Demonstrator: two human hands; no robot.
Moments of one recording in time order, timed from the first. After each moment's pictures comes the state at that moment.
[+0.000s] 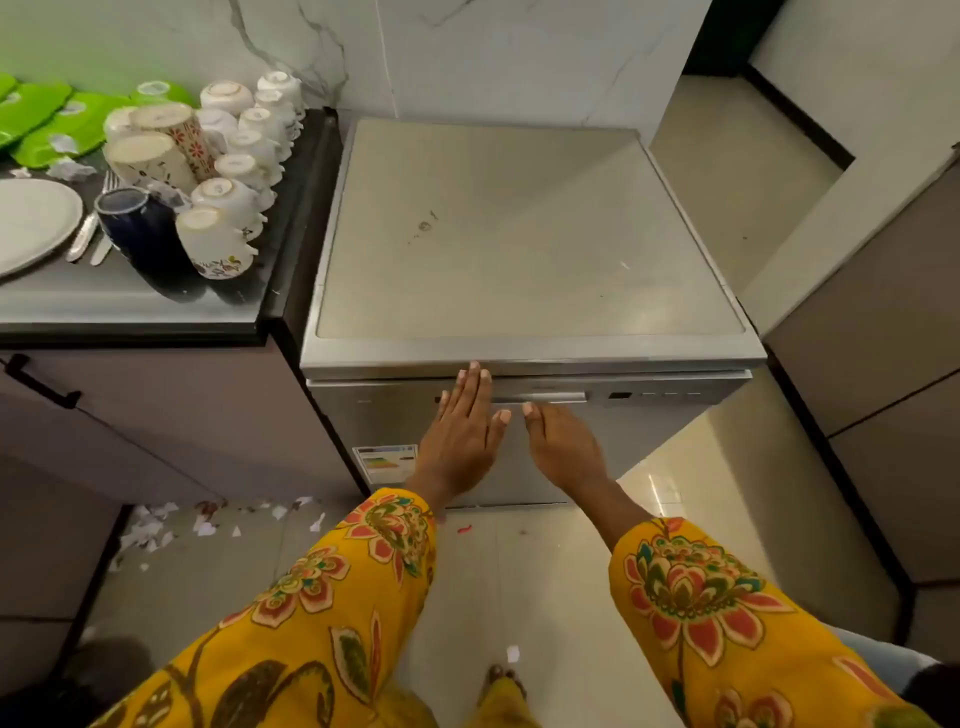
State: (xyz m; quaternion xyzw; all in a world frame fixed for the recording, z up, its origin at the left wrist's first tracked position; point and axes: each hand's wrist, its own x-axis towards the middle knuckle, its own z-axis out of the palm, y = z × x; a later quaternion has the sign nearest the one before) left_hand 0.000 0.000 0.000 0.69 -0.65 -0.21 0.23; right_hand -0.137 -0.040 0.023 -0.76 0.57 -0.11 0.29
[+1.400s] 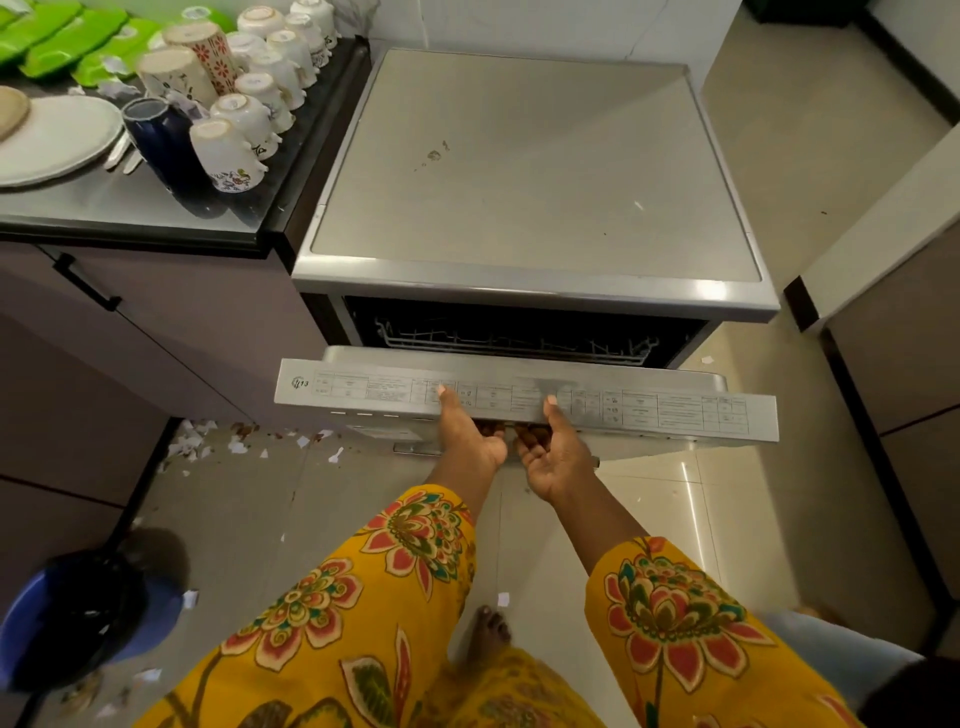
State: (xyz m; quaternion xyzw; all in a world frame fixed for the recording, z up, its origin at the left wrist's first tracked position) left_hand -0.102 0.025 0.006 0.41 0.28 -0.51 0.70; right_hand -0.185 0.005 -0.019 -0.04 0.53 -0.37 0.77
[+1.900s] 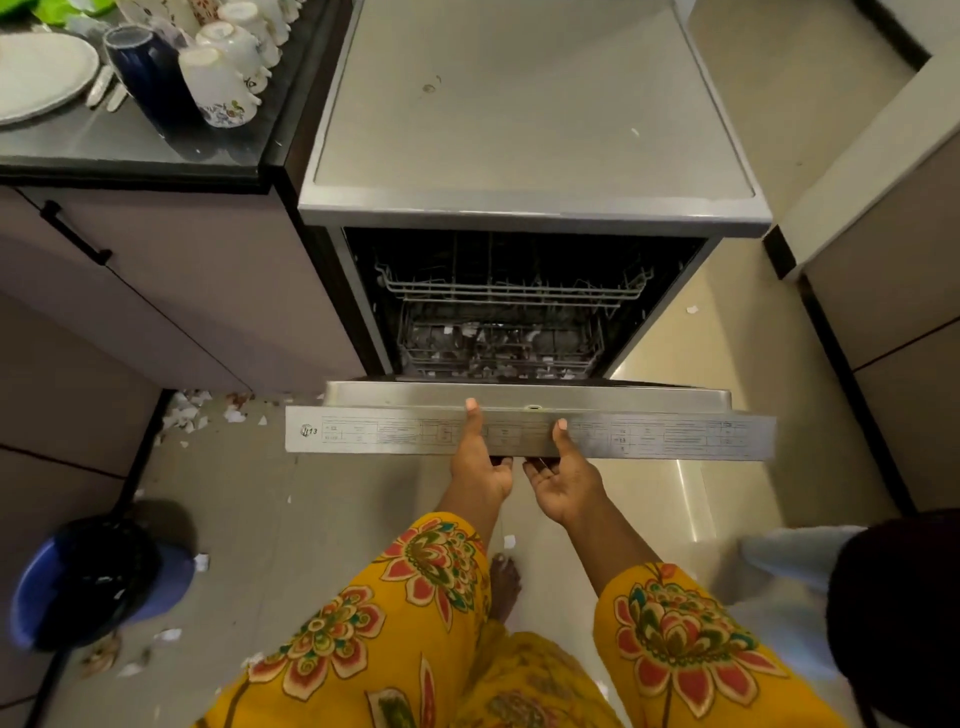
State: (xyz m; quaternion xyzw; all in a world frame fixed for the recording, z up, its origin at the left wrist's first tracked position) left_hand -0.135 0.134 -0.036 0.47 0.29 -0.54 0.63; right_hand -0.221 0.113 -0.057 0.01 0.55 -0.37 0.75
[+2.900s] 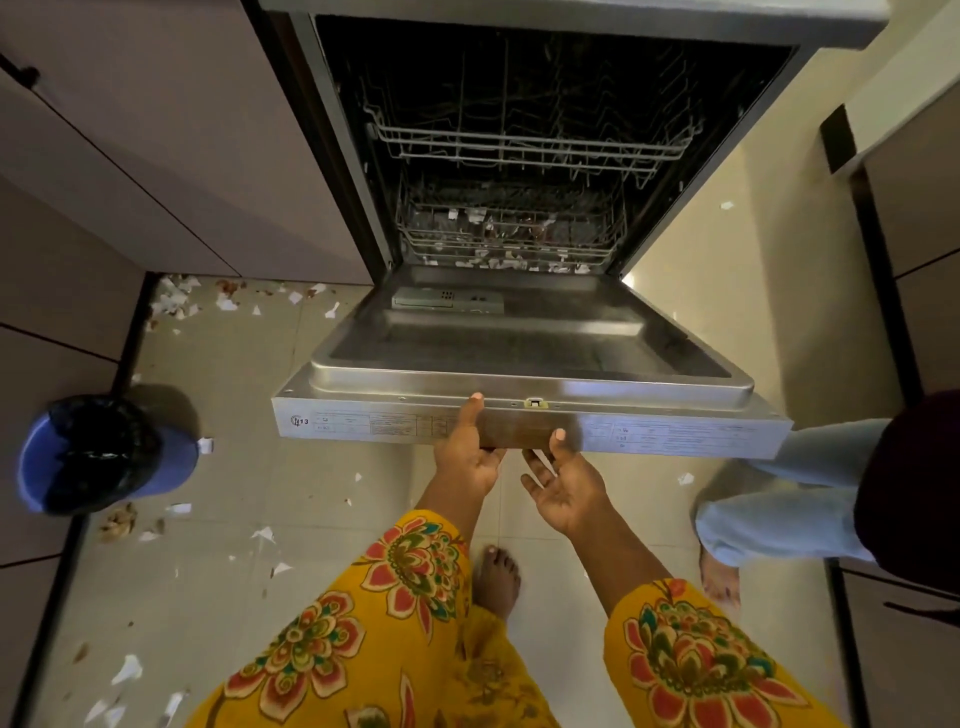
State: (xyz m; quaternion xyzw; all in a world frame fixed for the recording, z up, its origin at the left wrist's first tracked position) left_hand -0.167 0.240 -0.139 0.53 0.32 -0.55 0.57; right_hand -0.276 0.226 -0.134 -0.04 0.62 -0.25 0.74
